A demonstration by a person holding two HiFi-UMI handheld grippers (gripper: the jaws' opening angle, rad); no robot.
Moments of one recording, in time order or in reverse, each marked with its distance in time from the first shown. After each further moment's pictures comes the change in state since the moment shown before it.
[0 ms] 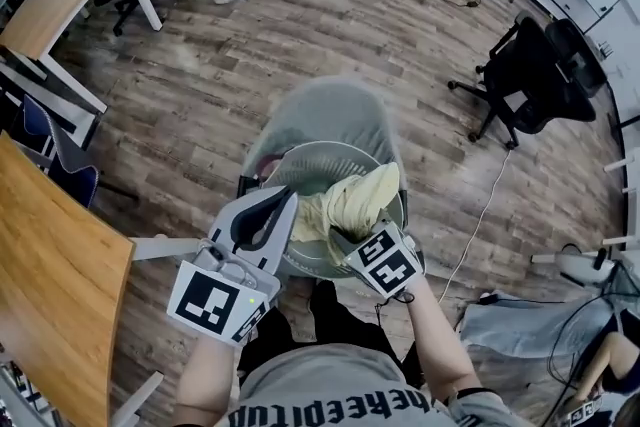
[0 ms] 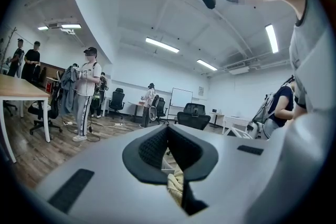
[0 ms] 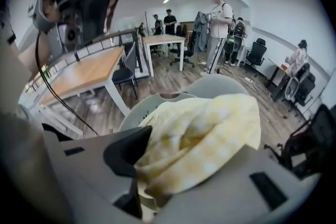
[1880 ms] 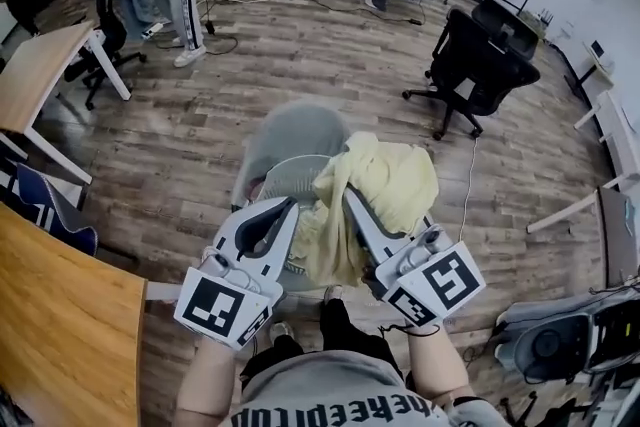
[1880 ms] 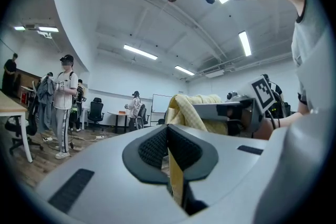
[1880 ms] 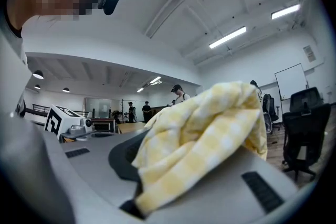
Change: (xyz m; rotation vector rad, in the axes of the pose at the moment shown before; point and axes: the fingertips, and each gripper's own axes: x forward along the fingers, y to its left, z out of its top) left arm -0.040 -0.055 0.034 0.117 -0.077 -0.230; right arm -0.239 0.040 0.142 0.175 -1.000 -0.332
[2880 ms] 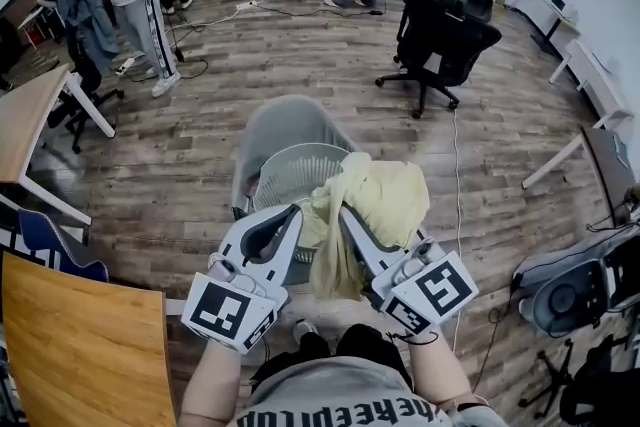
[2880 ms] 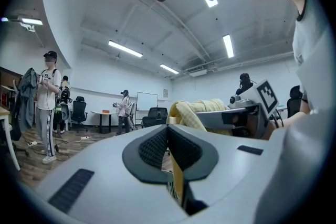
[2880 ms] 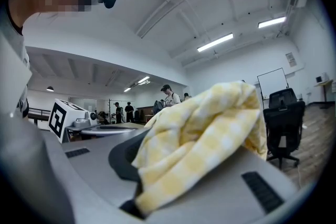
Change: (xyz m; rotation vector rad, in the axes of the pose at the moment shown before) left arm -0.045 -0.039 0.003 0.033 0.035 -0.178; right arm -0.054 0.058 -0.016 0.037 0.006 -0.162
